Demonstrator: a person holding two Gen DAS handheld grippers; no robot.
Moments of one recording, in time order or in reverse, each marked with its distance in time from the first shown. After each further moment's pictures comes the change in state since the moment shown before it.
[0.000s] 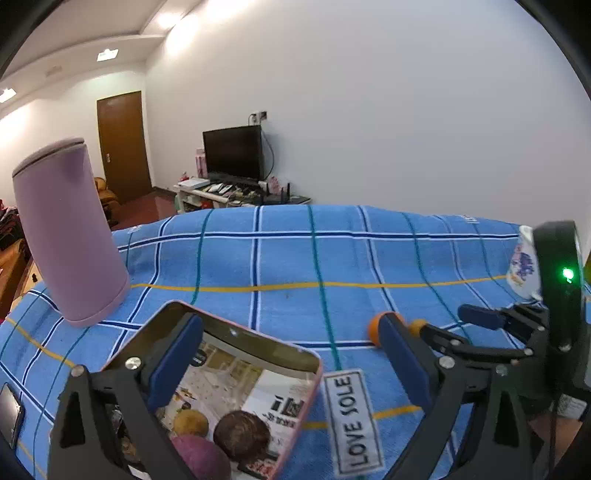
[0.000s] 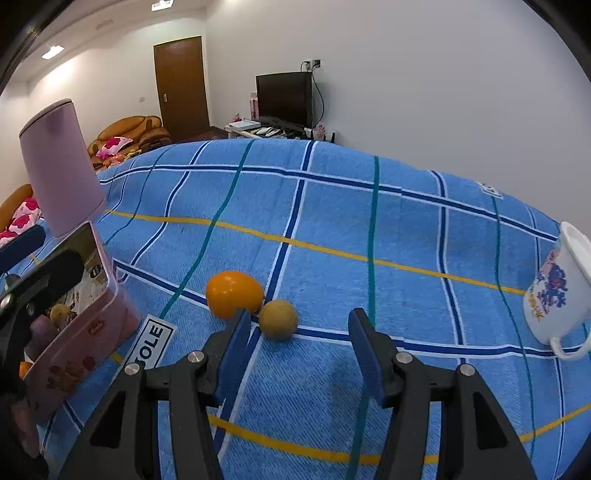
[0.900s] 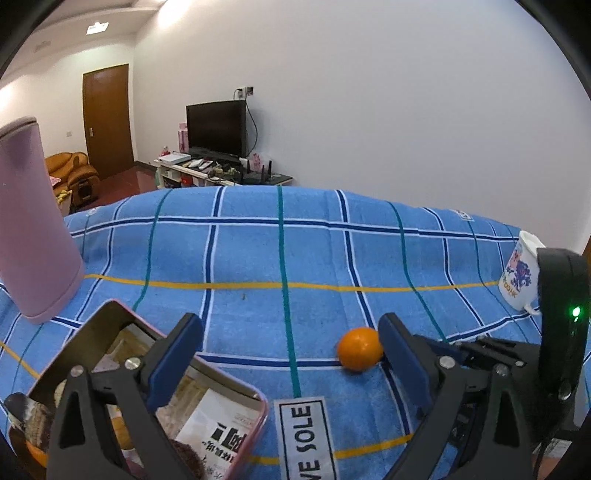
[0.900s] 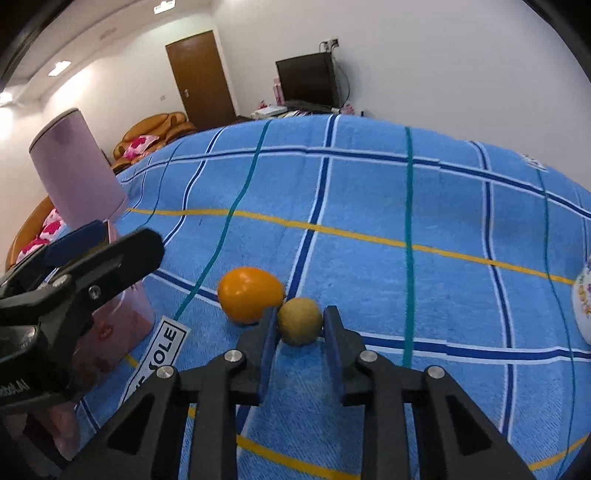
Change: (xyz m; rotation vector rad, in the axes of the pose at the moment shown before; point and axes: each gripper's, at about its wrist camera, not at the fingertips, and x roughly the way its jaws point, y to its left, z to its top) left arm 0.046 -0.028 0.013 -0.039 0.093 -0.096; right arm 0.027 -0.010 0.004 0.042 0.082 0.176
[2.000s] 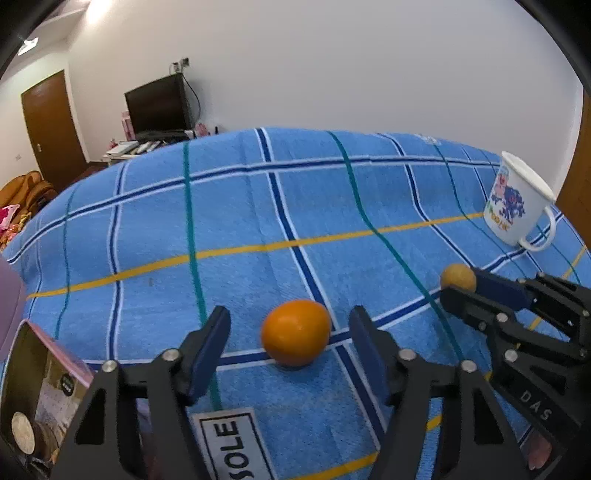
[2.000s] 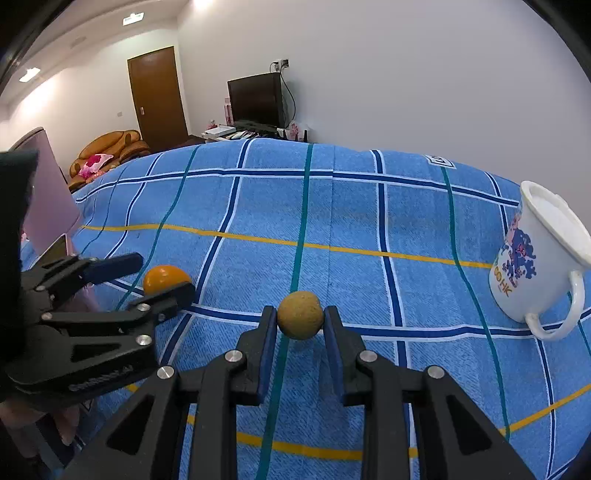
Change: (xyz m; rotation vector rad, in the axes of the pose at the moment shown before) left arm 0.056 -0.056 -0.010 0.192 0.181 -0.111; right arm -0.045 -0.036 -0.022 0.055 -0.104 -0.216
